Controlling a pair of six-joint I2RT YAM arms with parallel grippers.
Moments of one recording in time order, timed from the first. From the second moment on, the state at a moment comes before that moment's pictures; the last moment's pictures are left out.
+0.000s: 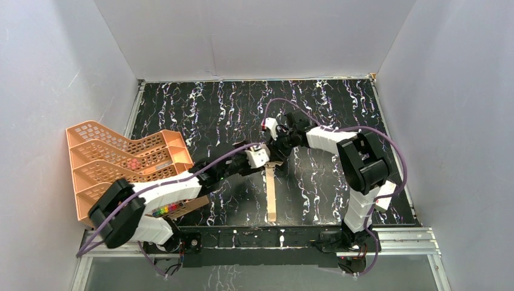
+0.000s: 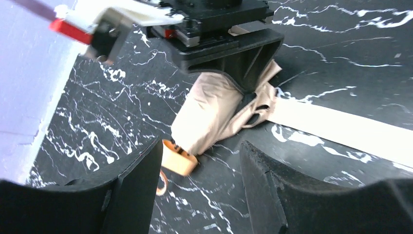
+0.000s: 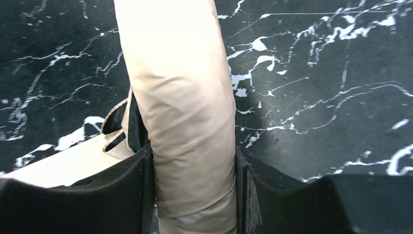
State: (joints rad) left arm -0.83 1.38 0.65 0.34 0.04 0.62; right arm 0.49 1.90 1.15 -0.30 -0.59 -0.54
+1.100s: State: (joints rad) left arm -0.50 1.80 1.28 -0.11 0.60 0.50; right arm 0.70 1.75 0.57 0.72 0.03 -0.88
